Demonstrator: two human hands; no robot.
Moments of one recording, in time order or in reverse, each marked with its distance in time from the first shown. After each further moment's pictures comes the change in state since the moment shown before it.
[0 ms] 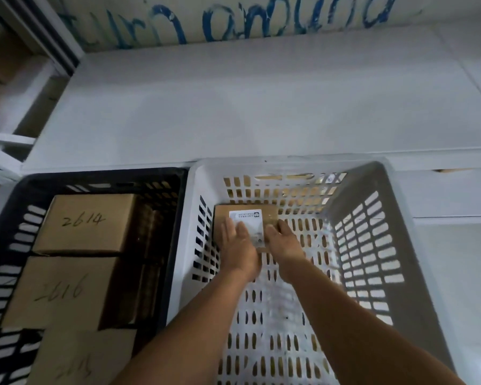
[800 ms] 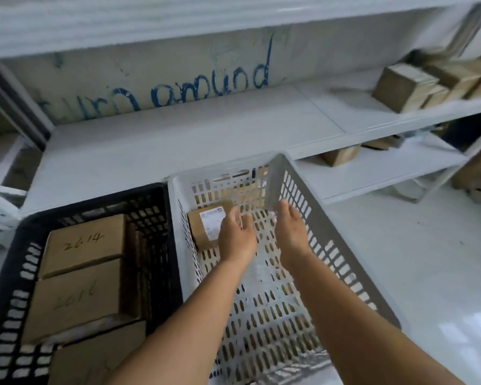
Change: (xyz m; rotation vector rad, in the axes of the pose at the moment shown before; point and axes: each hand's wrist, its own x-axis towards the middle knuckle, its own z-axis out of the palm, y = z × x) left_hand -0.177 0.037 -0.072 -0.596 0.010 0.262; right_hand -0.231 0.016 -0.037 0.313 0.452 -0.327
